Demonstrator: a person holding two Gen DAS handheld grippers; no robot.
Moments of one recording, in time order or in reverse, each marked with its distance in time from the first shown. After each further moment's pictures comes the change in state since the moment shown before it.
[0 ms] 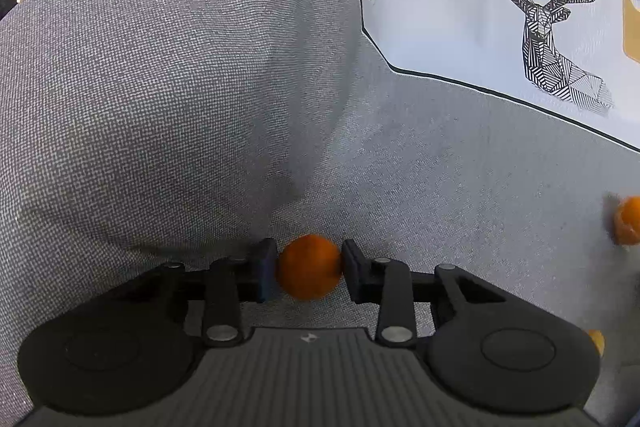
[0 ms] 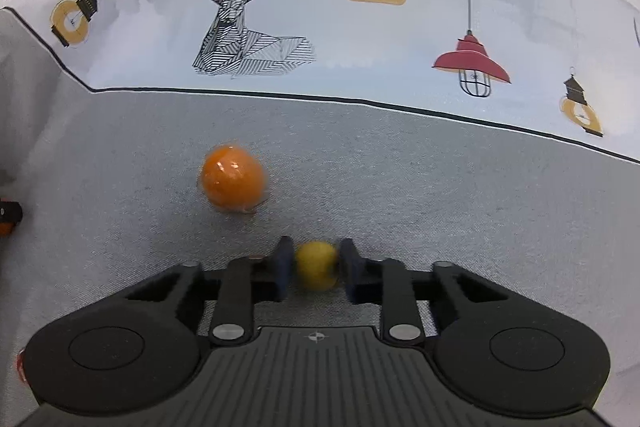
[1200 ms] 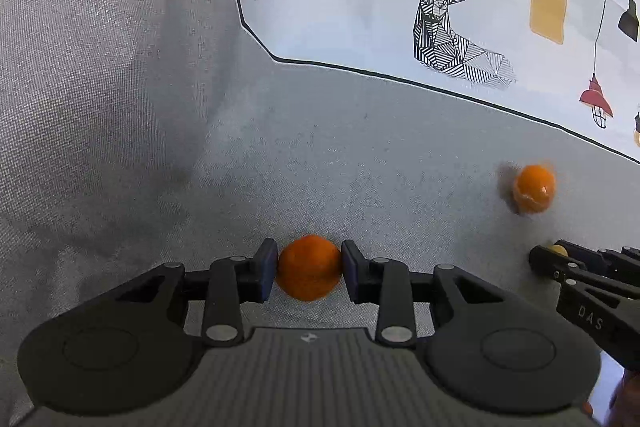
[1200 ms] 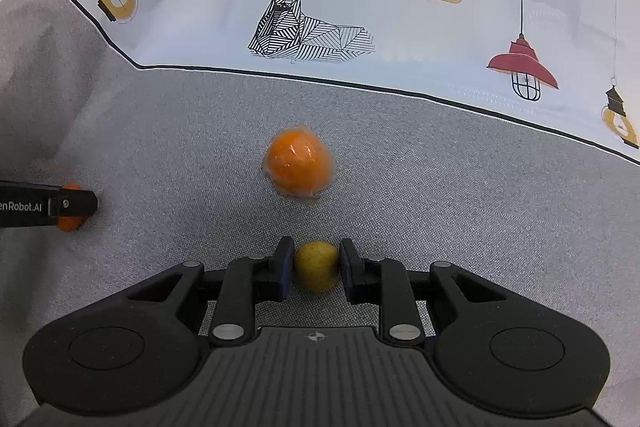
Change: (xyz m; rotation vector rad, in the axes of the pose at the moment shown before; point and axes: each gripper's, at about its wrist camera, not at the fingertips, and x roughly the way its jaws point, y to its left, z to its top) left arm -0.023 -0.031 -0.009 0.077 0.020 -0.253; right arm -0.001 0.025 -0.001 -0.067 0.048 0.089
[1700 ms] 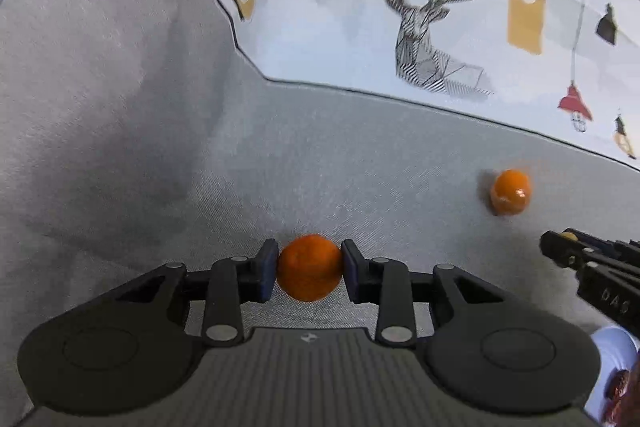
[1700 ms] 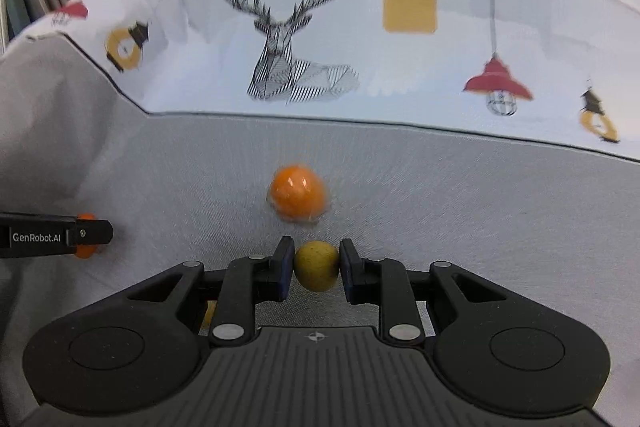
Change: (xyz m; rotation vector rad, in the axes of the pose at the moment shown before) left arm -0.025 0.002 -0.005 0.028 -0.073 -0.043; right arm -0.039 -0.009 -0.002 0.081 -0.111 0.018
